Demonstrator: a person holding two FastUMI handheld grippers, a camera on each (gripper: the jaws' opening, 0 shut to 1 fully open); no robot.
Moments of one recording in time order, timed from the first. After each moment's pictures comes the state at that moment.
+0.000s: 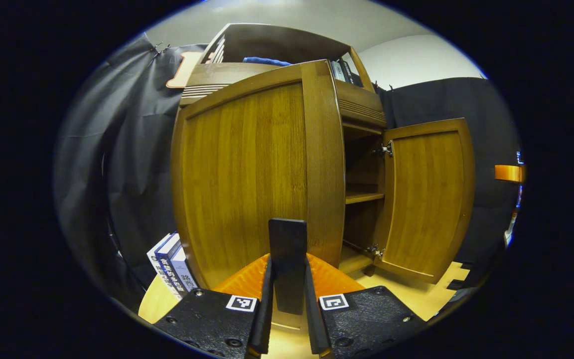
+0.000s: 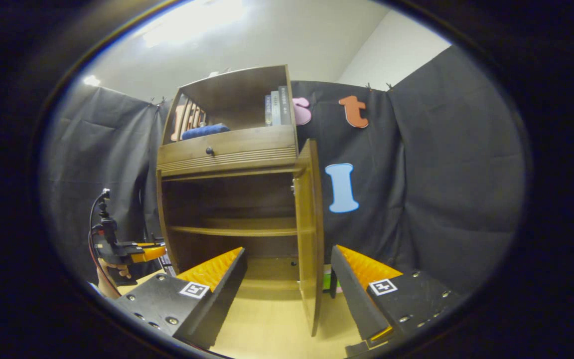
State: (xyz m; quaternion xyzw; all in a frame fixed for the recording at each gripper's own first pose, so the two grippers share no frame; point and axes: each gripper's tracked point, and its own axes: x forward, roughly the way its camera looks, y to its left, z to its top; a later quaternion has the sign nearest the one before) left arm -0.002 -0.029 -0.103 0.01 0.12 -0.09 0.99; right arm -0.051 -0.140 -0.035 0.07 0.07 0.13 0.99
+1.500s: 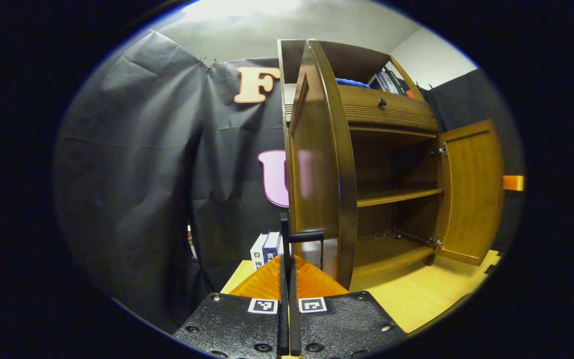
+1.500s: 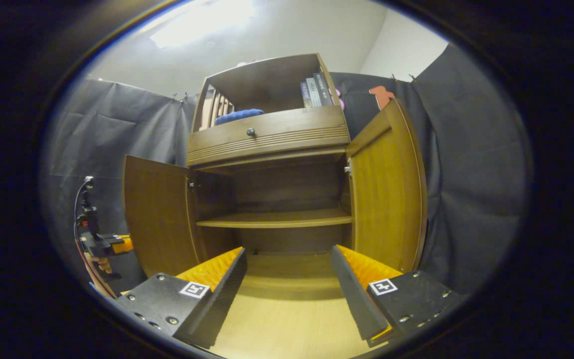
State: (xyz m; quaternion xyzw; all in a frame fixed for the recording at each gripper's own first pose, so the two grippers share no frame) left arm -0.076 0.136 -0.082 0.04 0.09 0.07 0.99; right arm -0.043 -0.032 -0.079 0.09 0.07 0.18 0.98
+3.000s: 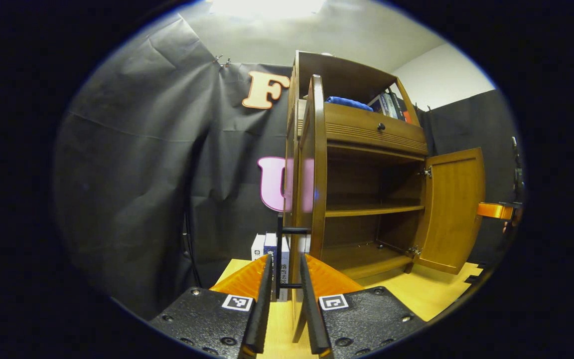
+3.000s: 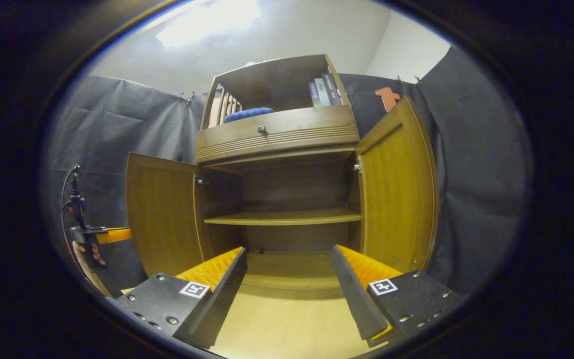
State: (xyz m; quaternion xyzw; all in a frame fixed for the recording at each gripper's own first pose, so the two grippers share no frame) left arm -0.128 0.143 -0.053 0.01 0.06 0.03 1.00; right arm -0.054 -0.021 -0.079 0.09 0.06 0.19 0.98
